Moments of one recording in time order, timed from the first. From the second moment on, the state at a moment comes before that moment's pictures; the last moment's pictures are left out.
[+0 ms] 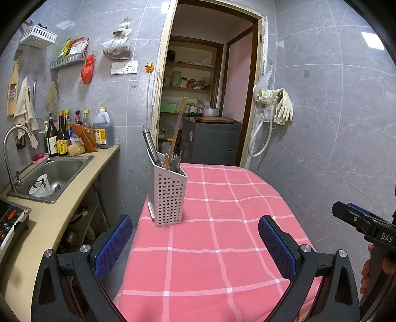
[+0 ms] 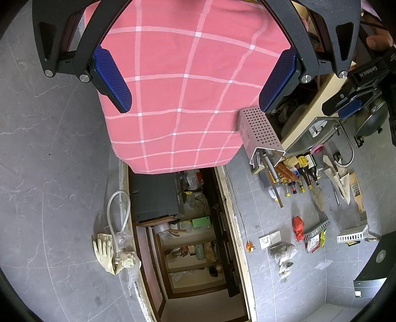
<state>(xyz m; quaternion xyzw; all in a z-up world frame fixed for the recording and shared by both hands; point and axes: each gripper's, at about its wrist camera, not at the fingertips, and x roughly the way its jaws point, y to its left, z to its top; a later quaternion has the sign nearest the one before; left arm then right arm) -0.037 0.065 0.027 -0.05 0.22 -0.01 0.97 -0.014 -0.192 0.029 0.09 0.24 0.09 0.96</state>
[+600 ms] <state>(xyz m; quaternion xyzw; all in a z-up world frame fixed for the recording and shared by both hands) -0.037 0.074 0.020 -0.06 0.24 0.01 0.97 -0.017 -0.187 0.027 0.09 0.25 0.09 0.96</state>
